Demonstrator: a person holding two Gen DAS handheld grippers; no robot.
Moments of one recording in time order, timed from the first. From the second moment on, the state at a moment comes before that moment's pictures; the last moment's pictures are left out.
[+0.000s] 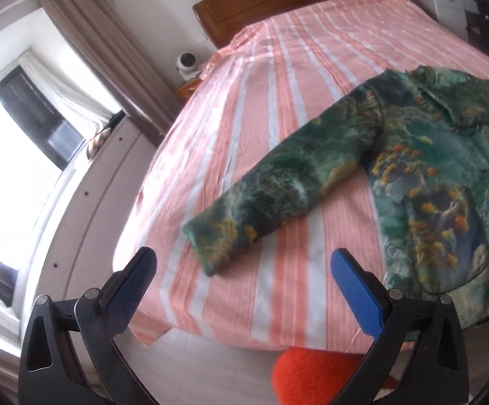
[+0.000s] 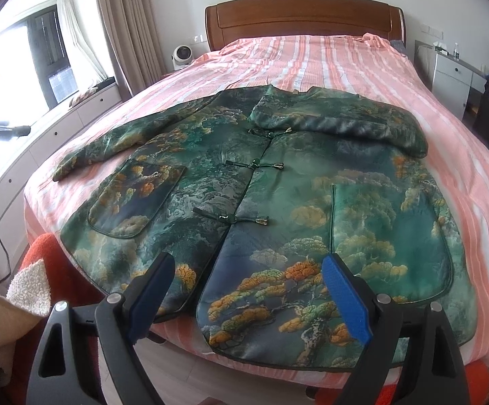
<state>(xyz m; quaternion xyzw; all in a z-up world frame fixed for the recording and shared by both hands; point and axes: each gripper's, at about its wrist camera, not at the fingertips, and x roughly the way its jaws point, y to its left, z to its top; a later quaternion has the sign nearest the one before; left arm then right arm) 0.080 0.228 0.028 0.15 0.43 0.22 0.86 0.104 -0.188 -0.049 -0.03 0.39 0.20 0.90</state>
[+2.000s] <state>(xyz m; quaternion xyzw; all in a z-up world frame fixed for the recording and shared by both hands) 0.135 0.469 -0.144 -0.39 0.37 0.31 0.79 0.094 -0.154 -0.064 -0.08 0.42 0.22 0.88</state>
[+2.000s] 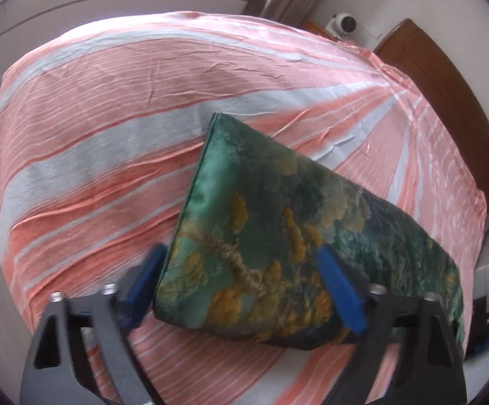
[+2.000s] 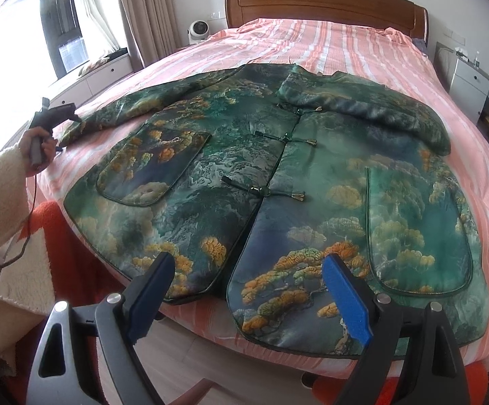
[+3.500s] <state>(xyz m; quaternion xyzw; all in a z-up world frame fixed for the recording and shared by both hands) 0.383 -0.110 0.011 0.03 0.38 -0.11 0.92 0.094 -0.259 -0.088 0.04 0.40 0.15 0.90</state>
